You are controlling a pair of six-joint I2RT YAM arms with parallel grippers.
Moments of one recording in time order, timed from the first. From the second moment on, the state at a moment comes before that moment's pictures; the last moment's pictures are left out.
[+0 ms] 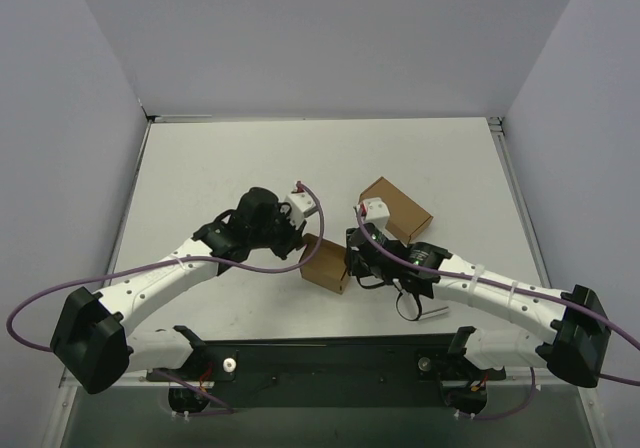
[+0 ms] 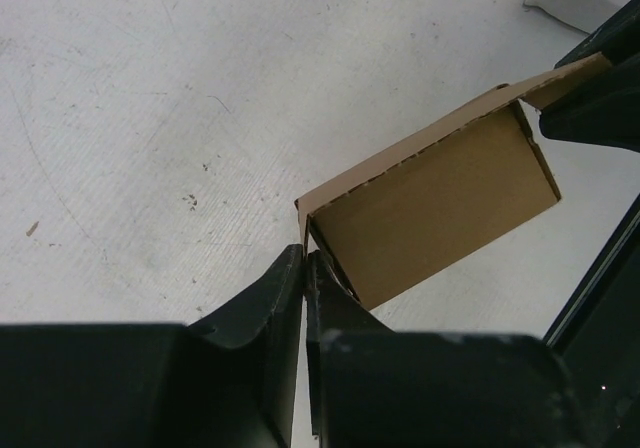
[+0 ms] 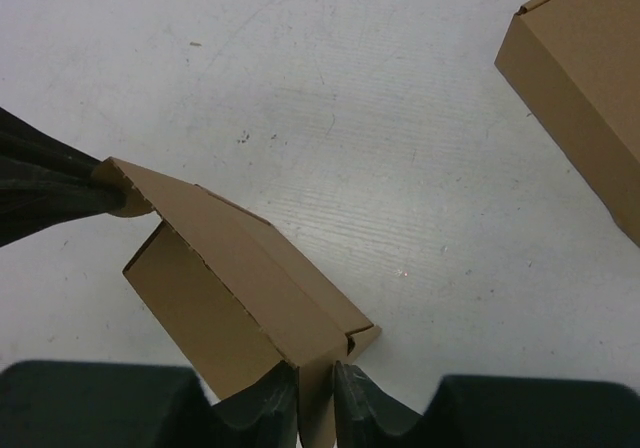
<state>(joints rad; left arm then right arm) -0.70 1.24 0.87 -0.30 0.21 0.09 1.00 1.18 0.83 -0.47 0.38 0.64</state>
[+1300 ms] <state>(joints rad) -0.89 1.17 0.82 -0.30 -0.15 -0.41 1.06 1.29 0.91 -0.53 0.60 0.62</state>
